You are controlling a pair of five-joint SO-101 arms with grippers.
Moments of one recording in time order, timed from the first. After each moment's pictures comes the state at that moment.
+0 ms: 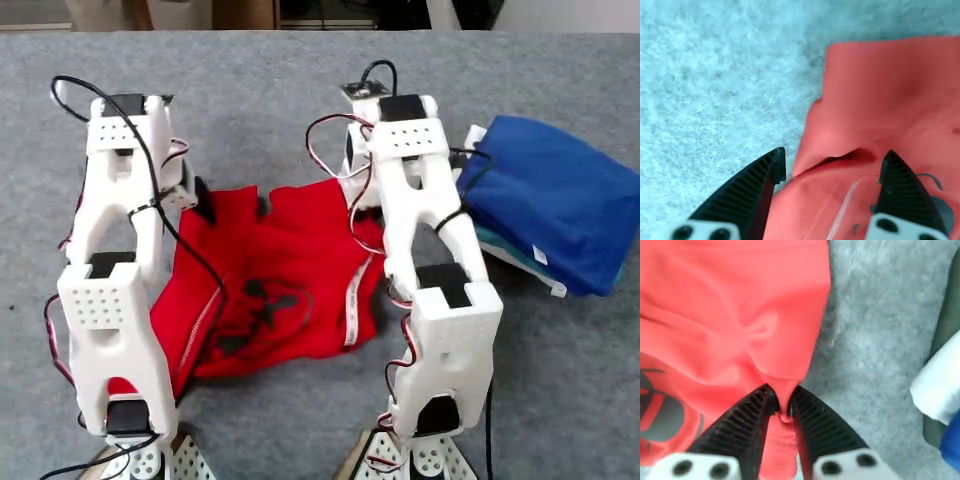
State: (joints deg) left arm -6.2 36.6 -33.7 100.1 -7.1; right arm -11.8 27.6 -20.6 94.0 -2.8
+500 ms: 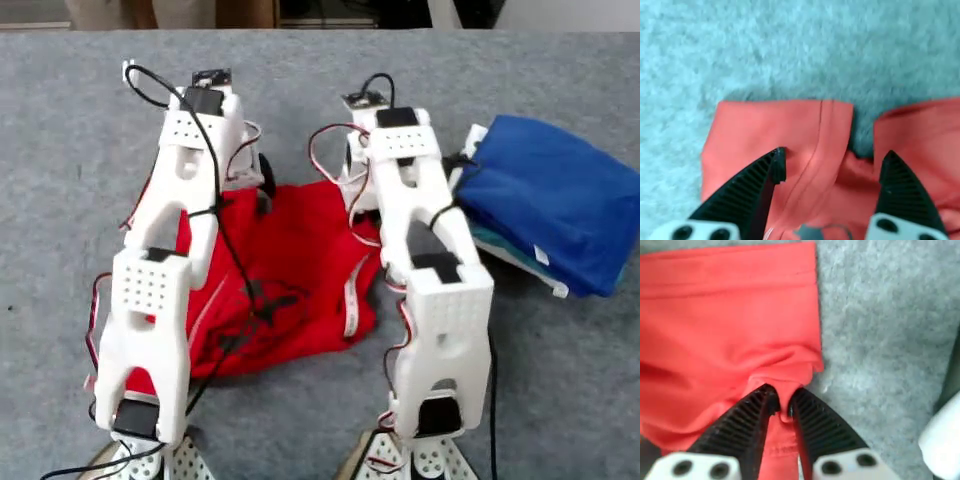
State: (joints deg) left arm 6.2 50.5 -54.7 97.2 9.6; right arm -10.7 37.1 -20.6 84.8 -2.8
